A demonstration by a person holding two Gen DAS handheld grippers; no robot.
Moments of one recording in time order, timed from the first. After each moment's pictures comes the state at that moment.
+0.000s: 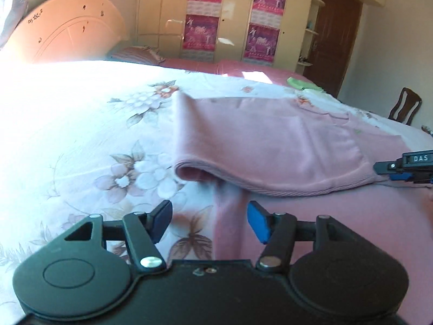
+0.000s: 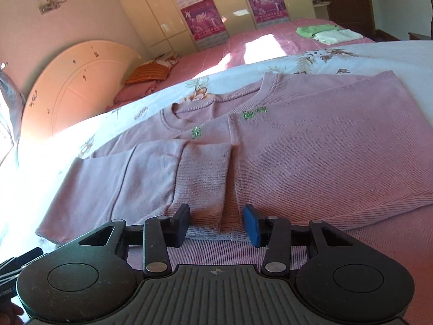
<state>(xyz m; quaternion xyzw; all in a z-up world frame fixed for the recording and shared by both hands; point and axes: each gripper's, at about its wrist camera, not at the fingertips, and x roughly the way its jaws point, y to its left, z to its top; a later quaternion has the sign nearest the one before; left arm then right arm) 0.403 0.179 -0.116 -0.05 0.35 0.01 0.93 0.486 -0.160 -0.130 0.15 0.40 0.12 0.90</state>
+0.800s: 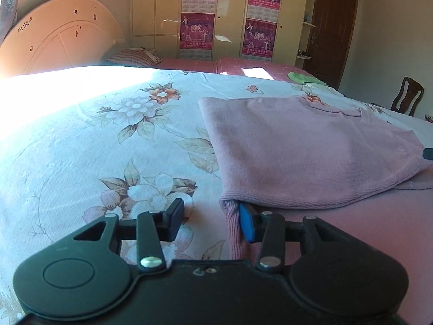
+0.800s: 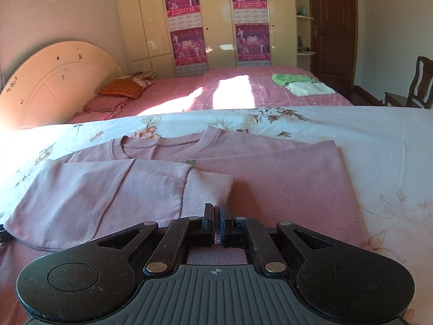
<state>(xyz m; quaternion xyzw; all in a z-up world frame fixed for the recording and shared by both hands) 0.435 0.187 -0.124 -0.03 0.35 0.01 0.94 0.482 -0.214 -0.109 0.07 0.34 0.05 0.93</state>
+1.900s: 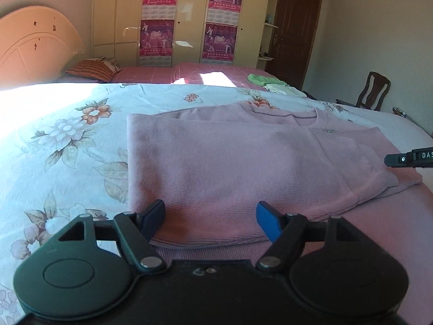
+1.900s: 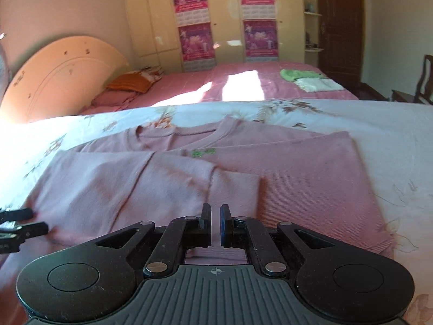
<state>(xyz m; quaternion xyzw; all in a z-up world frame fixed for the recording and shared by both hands) 0.464 0.137 -0.124 -0.03 0.33 -0.07 0.94 0.485 -0.216 -0.118 0.10 0.36 0.03 0.93</state>
